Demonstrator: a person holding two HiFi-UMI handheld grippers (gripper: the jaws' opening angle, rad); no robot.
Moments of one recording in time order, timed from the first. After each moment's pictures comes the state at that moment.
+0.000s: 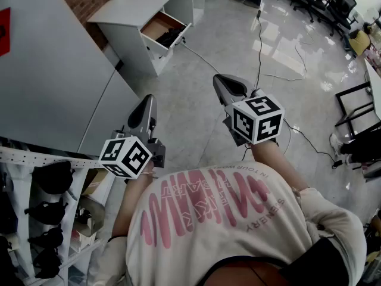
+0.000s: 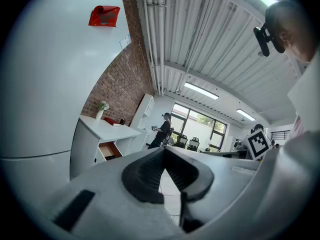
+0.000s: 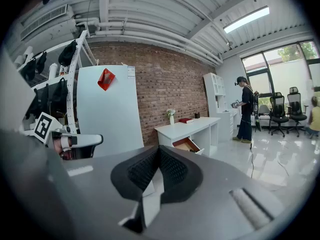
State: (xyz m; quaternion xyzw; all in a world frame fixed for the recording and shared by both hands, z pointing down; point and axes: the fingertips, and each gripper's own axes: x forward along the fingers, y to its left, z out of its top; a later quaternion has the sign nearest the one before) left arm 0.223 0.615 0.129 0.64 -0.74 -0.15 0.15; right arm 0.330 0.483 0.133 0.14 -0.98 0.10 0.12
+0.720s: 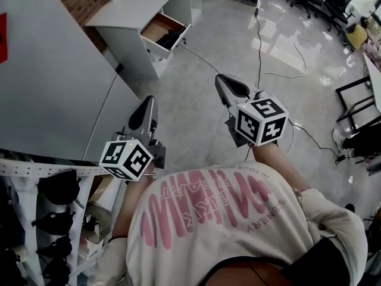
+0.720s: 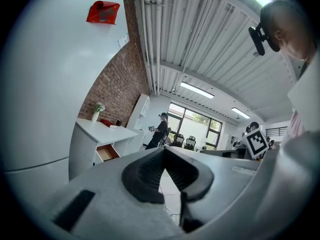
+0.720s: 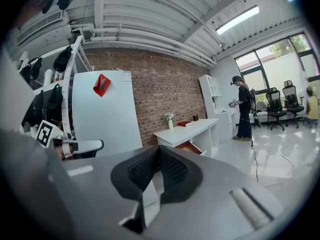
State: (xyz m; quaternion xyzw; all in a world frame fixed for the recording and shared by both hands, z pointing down) left arm 0.191 0.619 0.130 0.66 -0.73 -0.14 0.14; right arm 0.303 0.490 0.132 0.16 -0.98 0.12 0.08
